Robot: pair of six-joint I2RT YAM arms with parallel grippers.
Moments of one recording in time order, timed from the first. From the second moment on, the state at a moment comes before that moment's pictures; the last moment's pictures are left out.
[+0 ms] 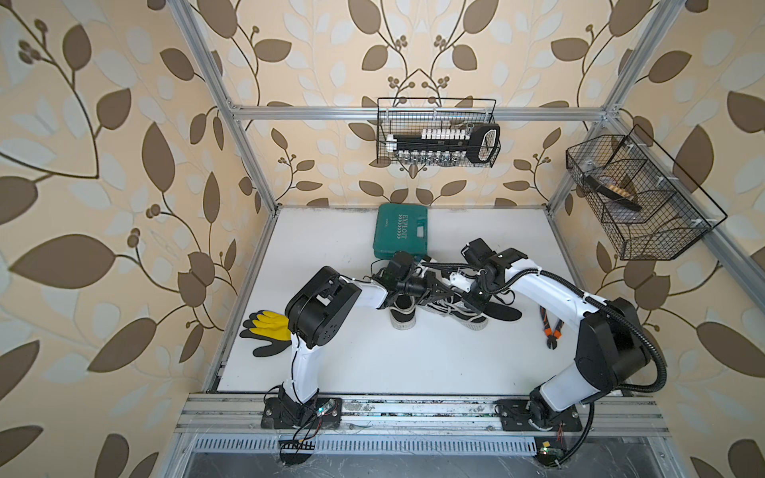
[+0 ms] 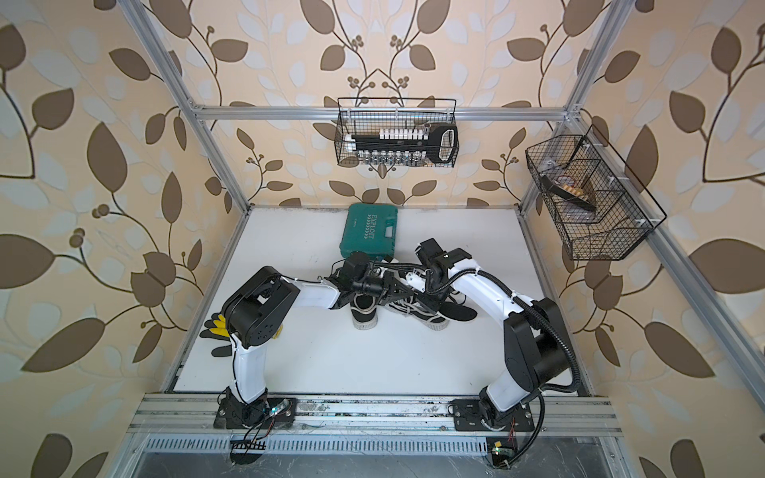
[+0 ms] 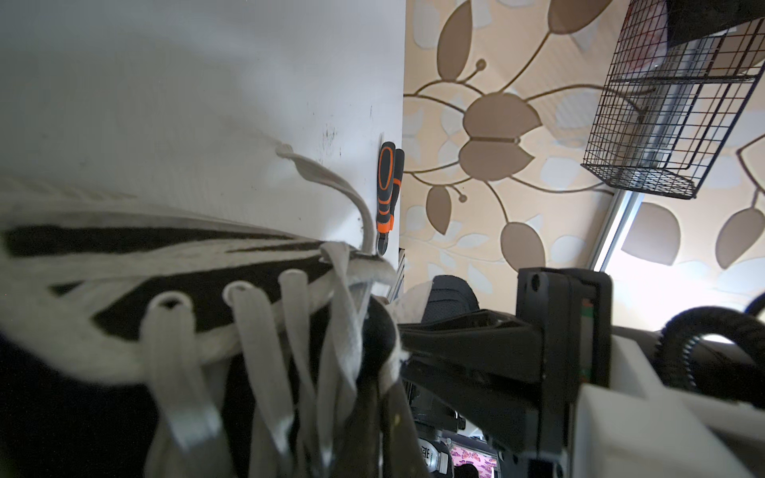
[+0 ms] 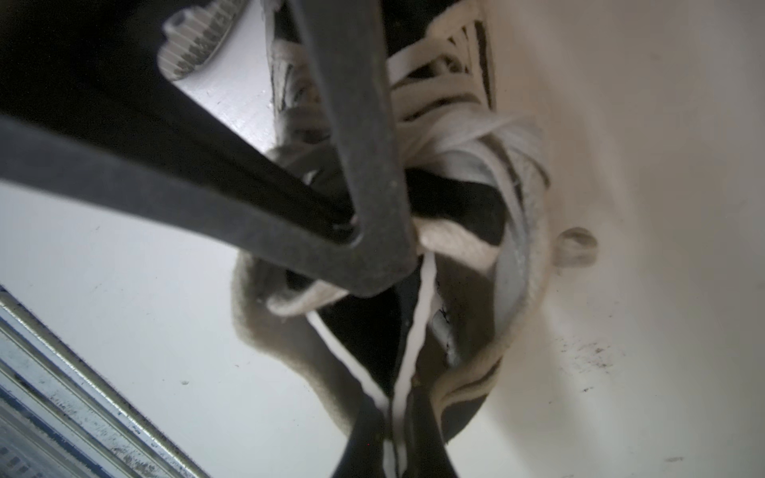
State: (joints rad) left arm -0.64 2.00 1.04 0.57 0.91 -1.22; right arm 0.44 1.61 1.18 -0.98 -0.07 -0.44
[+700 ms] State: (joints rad) left arm -0.64 2.02 1.01 0.67 0.91 -1.29; right arm 0.44 1.71 1.26 -1.00 -0.12 -0.36
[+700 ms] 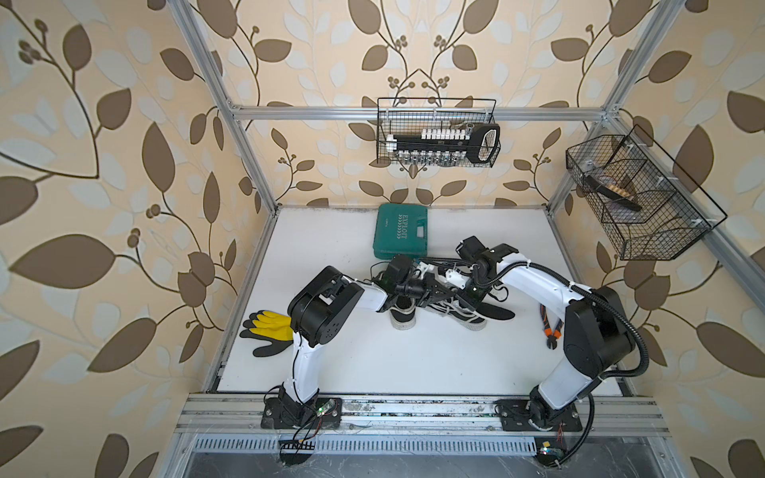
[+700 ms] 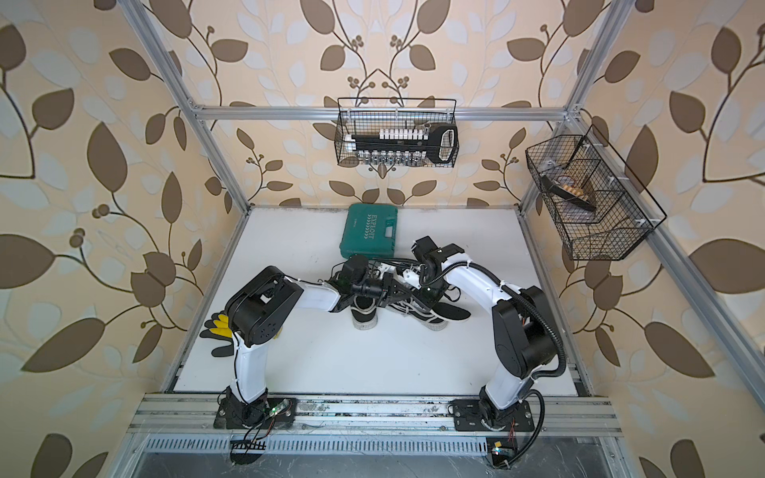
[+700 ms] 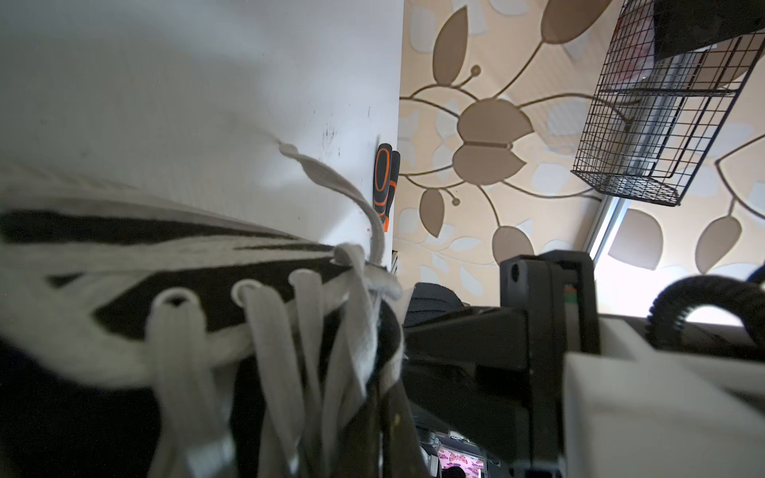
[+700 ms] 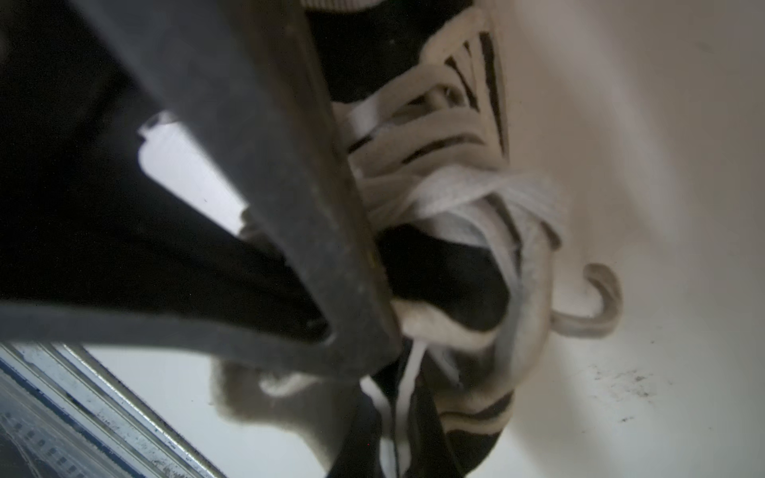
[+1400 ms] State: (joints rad) left arm -0.64 2.02 1.00 0.67 0.90 -1.29; right arm 0.44 1.71 1.24 -0.93 -0.14 -0.24
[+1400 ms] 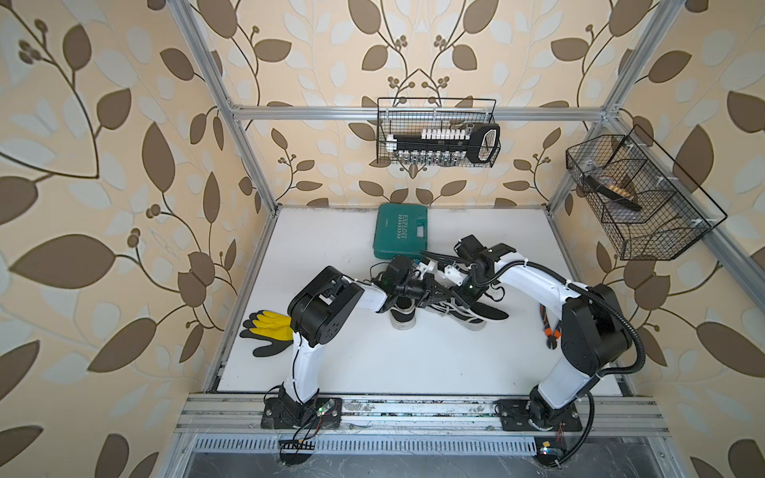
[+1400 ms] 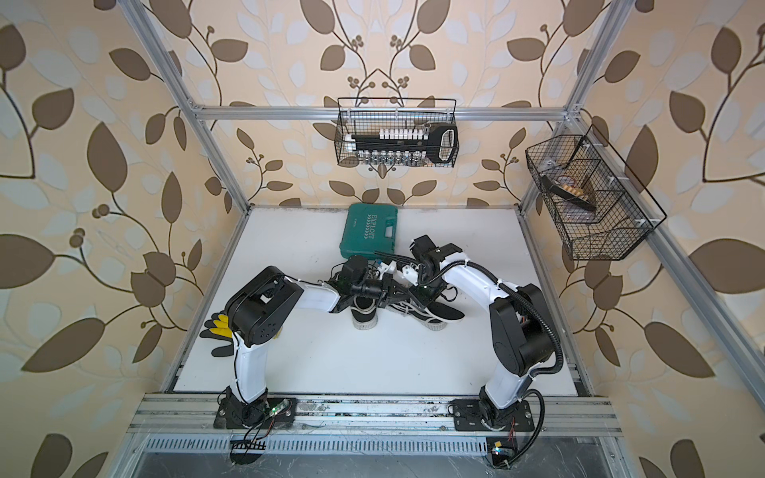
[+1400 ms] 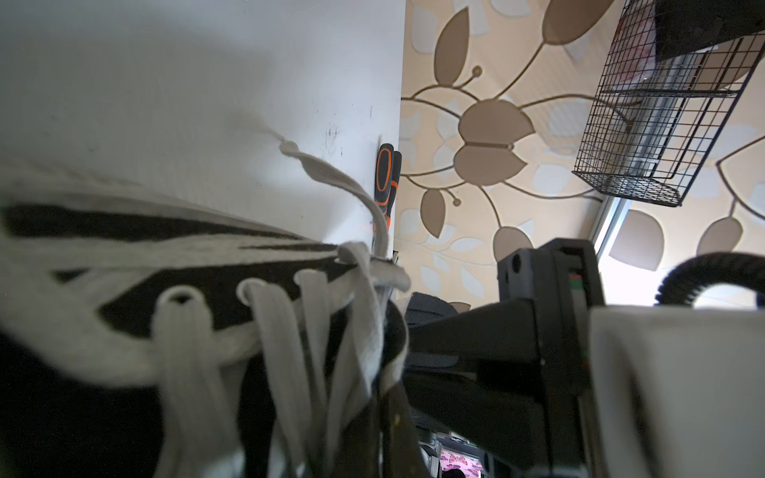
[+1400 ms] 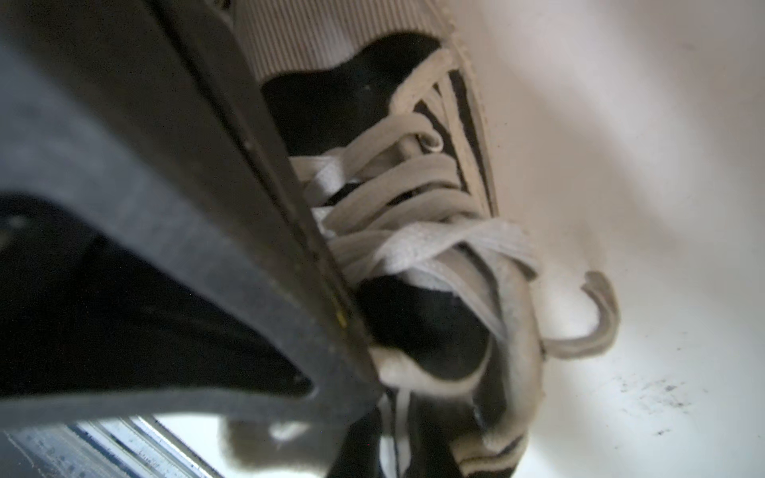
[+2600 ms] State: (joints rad) left arm -0.65 2.02 1.03 0.59 0.88 -1.26; right arm 0.44 1.52 1.13 -0.87 -0.04 -0.25
